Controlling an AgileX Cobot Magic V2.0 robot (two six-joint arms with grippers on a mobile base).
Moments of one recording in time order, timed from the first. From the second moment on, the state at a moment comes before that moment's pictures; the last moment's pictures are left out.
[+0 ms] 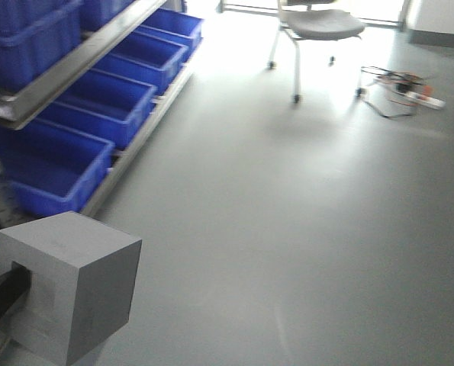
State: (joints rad) left arm -0.56 0.43 -0.35 0.03 0.21 -0.19; right arm 0.03 -0.01 0.03 -0.06 0.13 0.04
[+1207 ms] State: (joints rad) left arm -0.56 0.43 -0.35 0.03 0.21 -0.19; right arm 0.03 -0.01 0.03 -0.06 0.13 0.04
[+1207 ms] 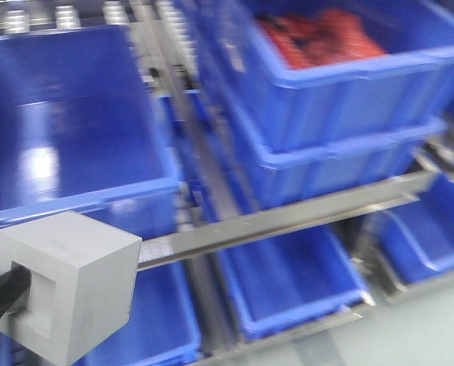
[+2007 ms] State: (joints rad) left arm -0.56 0.43 -0.35 0.03 0.21 -0.19; right arm 0.03 -0.01 0.03 -0.06 0.13 0.04
